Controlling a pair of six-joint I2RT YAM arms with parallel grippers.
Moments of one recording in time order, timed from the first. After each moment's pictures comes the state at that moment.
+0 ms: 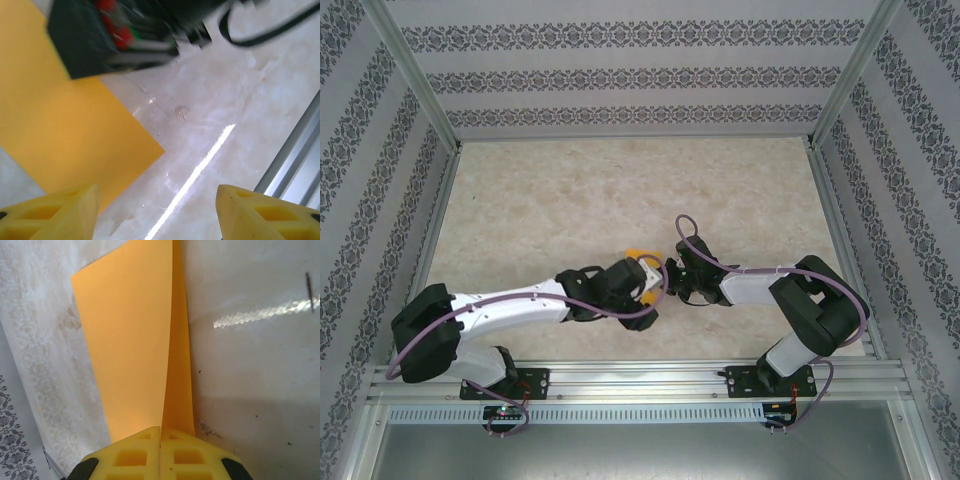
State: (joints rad) left arm -1.10 1.43 0.88 -0.44 0.02 -0.29; right arm 0.65 1.58 0.54 0.22 -0.34 1.13
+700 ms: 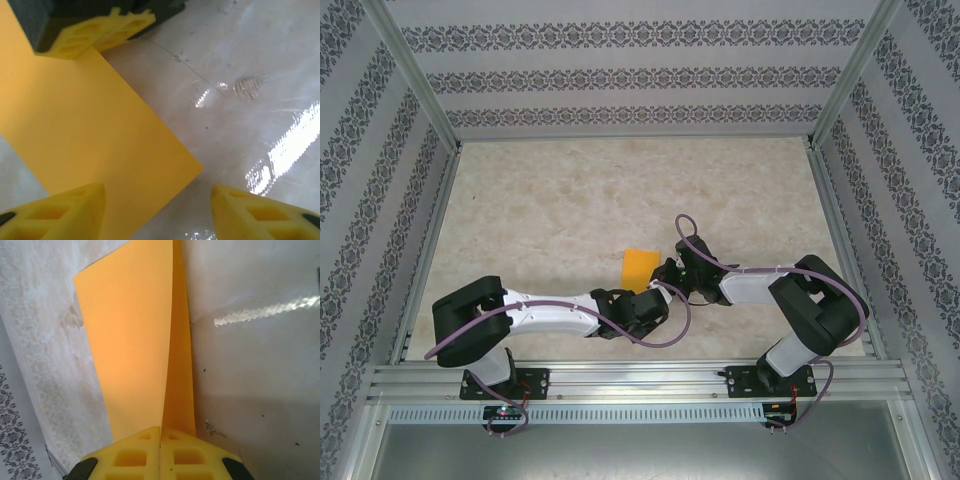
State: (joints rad) left arm -1.22 1.63 0.87 -0.39 -0.30 -0.25; right arm 0.65 1.58 0.55 0.21 -0.35 1.13
